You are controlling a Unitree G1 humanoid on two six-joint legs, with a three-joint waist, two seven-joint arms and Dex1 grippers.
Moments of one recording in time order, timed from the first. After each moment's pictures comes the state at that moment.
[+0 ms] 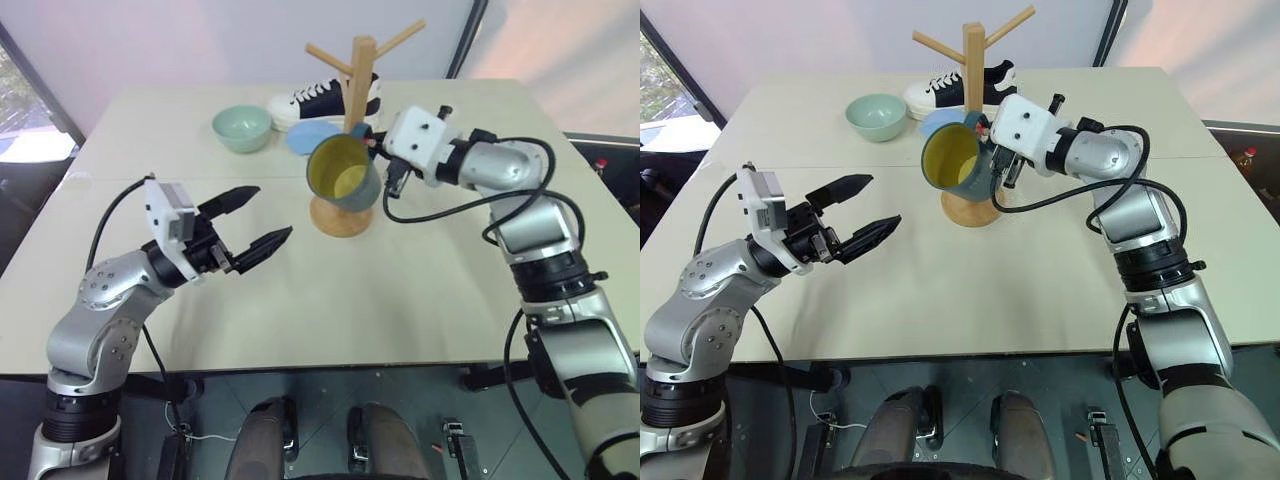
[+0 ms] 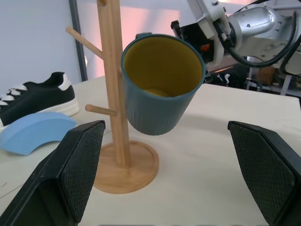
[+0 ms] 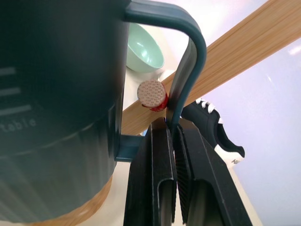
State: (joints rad) left arm -0.25 0.55 0.17 -0.44 -0.68 0.42 -0.74; right arm -0.92 -0.60 0.21 0.18 -0.11 0.13 0.77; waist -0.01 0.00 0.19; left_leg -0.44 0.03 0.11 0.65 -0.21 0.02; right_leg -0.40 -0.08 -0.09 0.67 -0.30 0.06
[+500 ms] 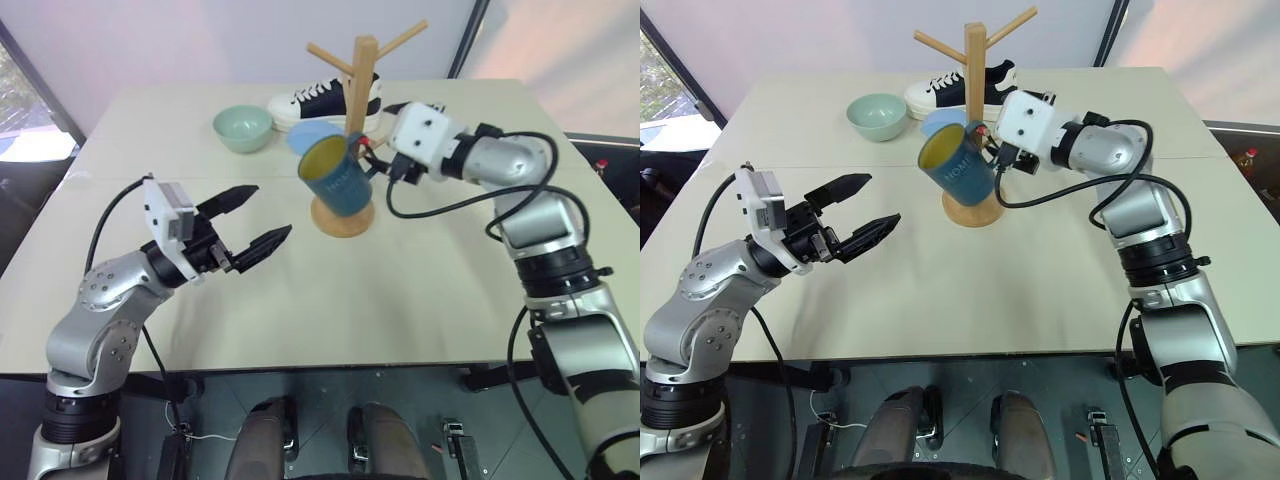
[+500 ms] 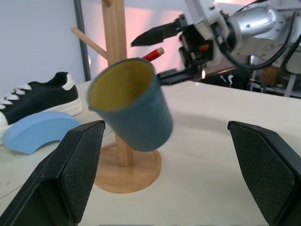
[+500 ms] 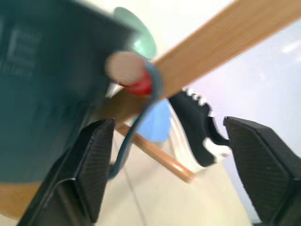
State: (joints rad) left arm -0.25 0.55 0.17 -0.44 -0.68 0.42 -0.72; right arm -0.93 -0.64 0.18 0.18 -0.13 0.12 0.76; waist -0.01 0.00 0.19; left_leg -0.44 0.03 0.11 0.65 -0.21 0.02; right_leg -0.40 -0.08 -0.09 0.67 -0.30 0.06
